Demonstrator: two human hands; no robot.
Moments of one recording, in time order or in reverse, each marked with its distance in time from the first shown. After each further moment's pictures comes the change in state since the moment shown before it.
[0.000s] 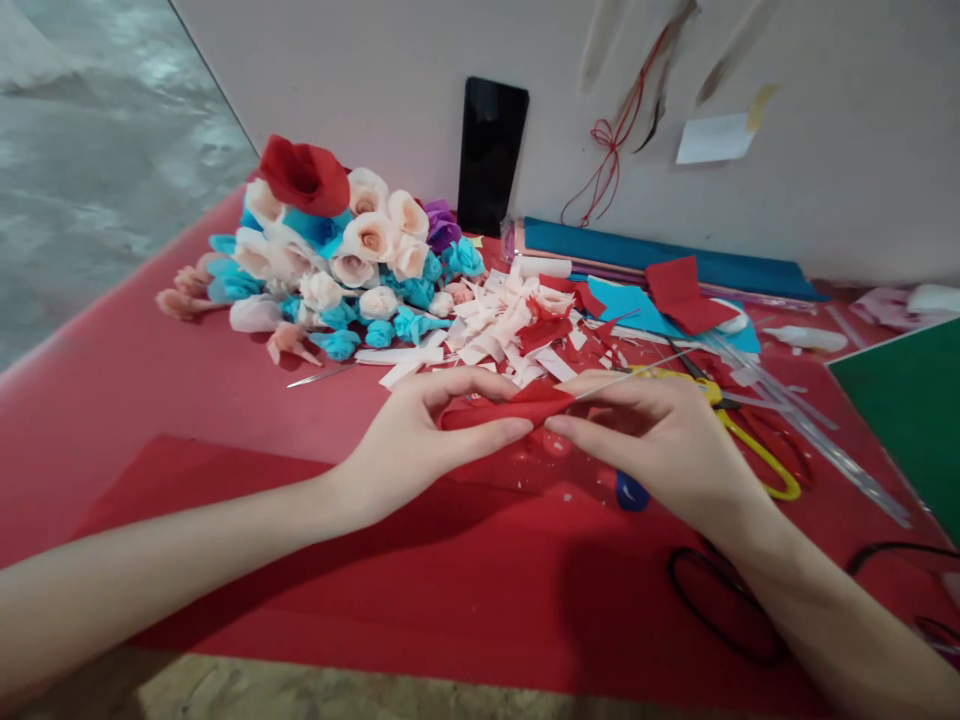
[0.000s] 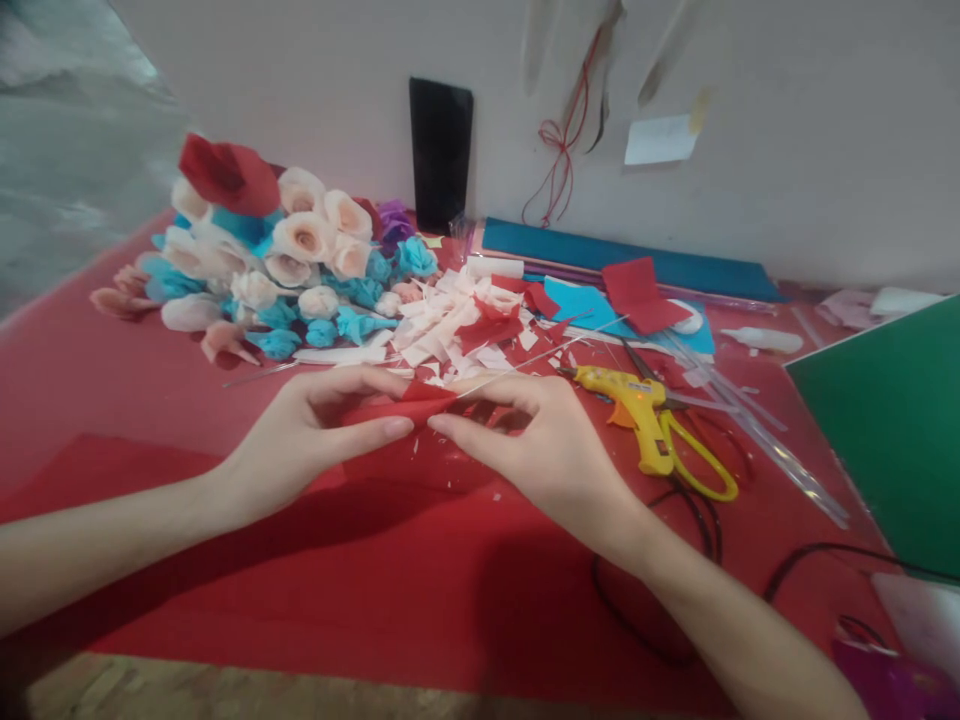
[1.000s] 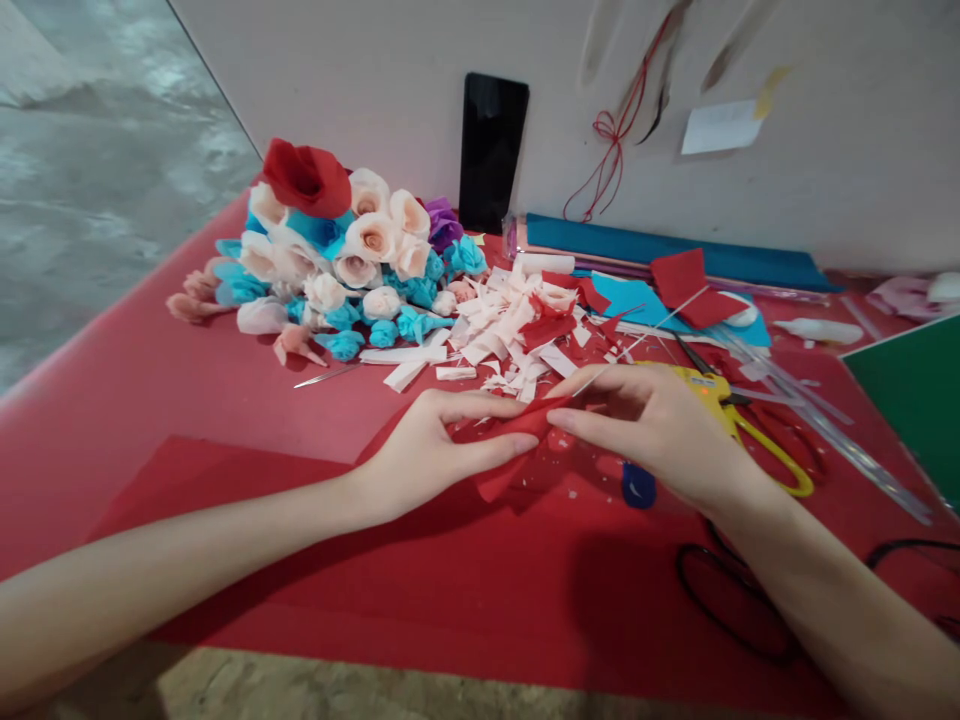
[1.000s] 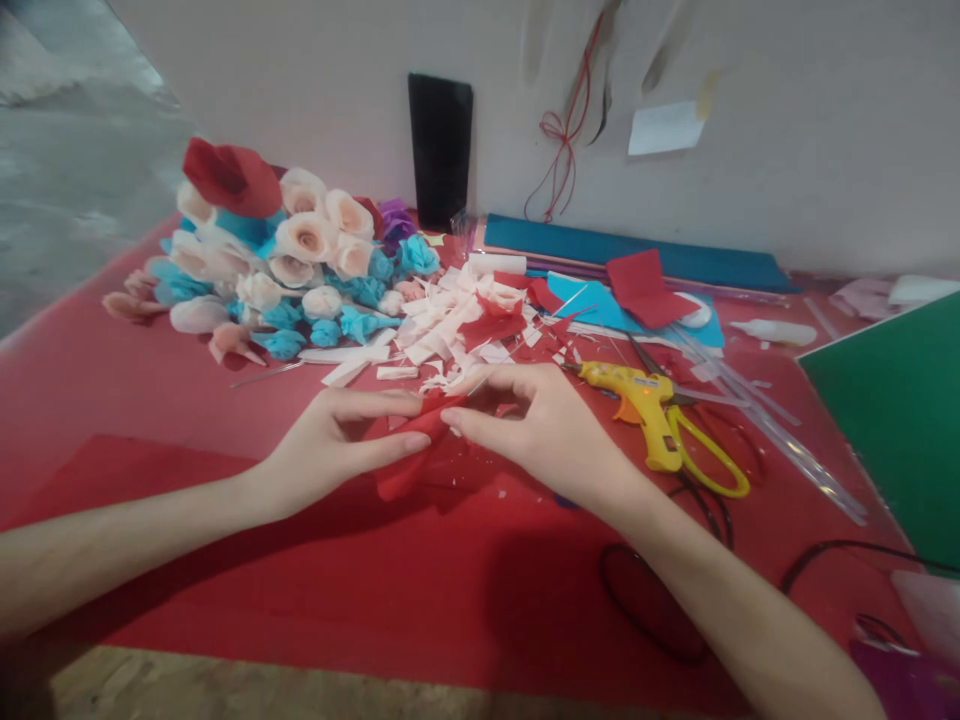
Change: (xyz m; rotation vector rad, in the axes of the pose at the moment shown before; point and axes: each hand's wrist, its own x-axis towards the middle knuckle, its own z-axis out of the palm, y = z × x) left_hand 0.000 -0.014 0.004 0.137 -0.087 -0.003; right_hand 0.006 0.008 -0.003 0.056 -0.069 0.100
